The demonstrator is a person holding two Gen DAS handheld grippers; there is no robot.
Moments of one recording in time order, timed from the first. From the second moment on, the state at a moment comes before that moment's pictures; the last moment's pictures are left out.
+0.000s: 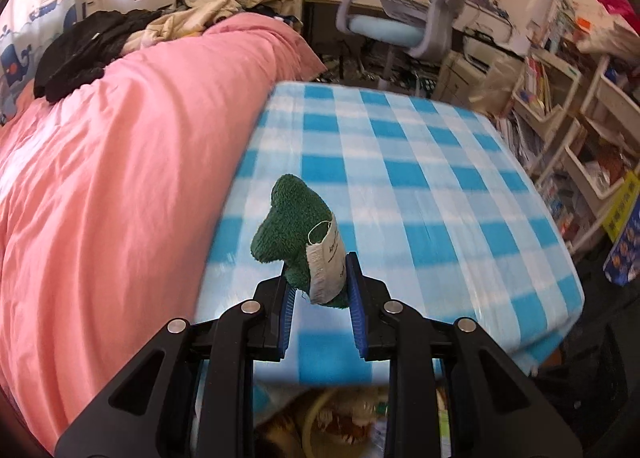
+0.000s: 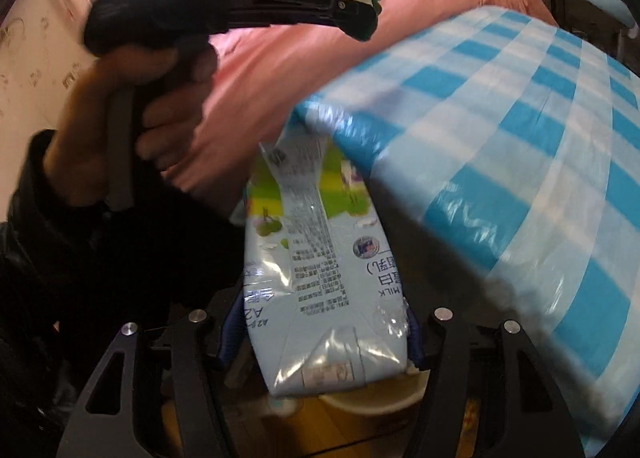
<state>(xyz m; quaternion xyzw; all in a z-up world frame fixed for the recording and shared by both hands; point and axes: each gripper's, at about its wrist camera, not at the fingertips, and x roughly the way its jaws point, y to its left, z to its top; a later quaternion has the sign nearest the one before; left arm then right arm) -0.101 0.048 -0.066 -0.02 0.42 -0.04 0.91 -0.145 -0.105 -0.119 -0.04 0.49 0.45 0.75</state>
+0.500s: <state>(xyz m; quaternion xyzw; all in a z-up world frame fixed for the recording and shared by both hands) -0.183 -0.013 -0.127 0.04 0.51 -0.11 0.85 -0.145 -0.178 -0.088 -0.01 0.41 0.24 0.88</state>
